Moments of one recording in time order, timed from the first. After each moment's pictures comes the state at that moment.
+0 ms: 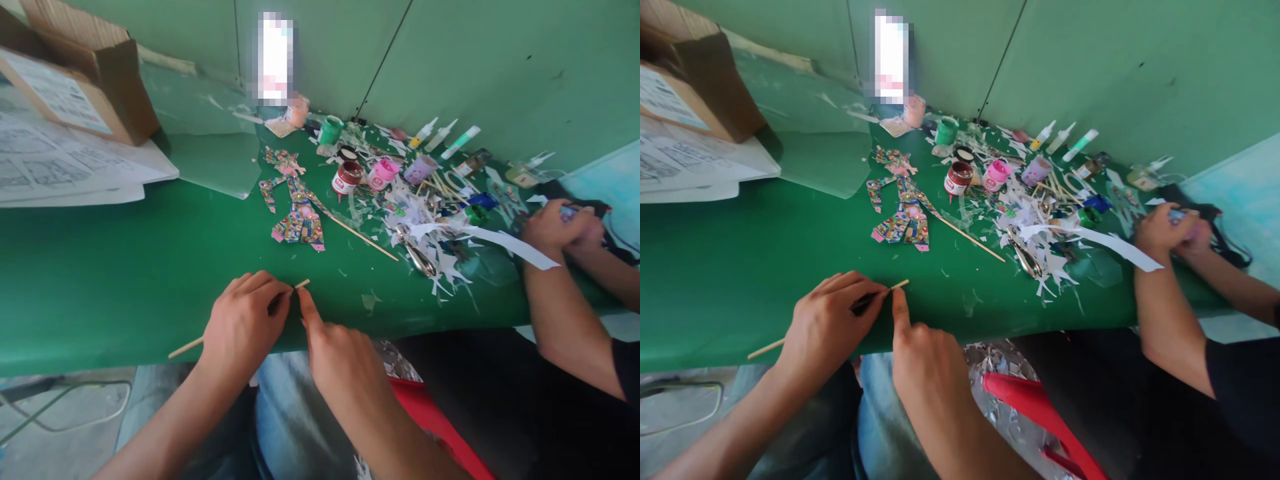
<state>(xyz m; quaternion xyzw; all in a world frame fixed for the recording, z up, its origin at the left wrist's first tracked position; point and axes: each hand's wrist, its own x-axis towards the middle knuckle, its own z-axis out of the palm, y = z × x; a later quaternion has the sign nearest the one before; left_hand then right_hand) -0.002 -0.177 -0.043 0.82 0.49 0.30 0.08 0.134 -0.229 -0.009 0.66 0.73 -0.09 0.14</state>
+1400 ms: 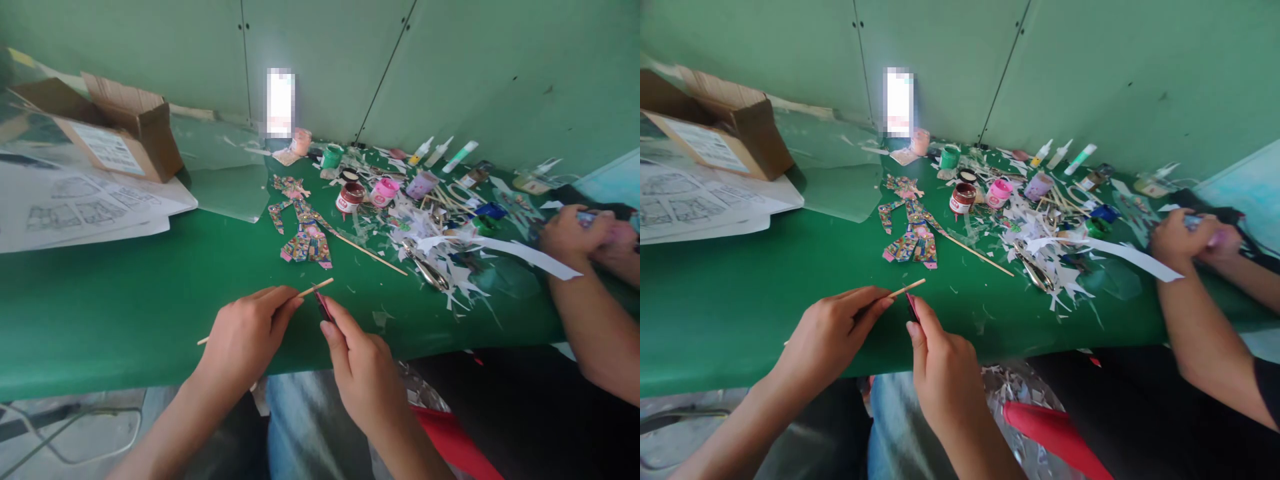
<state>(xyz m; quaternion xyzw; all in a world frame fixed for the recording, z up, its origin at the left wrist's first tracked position) -0.014 -0.167 -0.016 0.81 0.50 0.24 0.18 0.143 -0.230 -0.018 0.68 0.68 -0.14 -0.24</state>
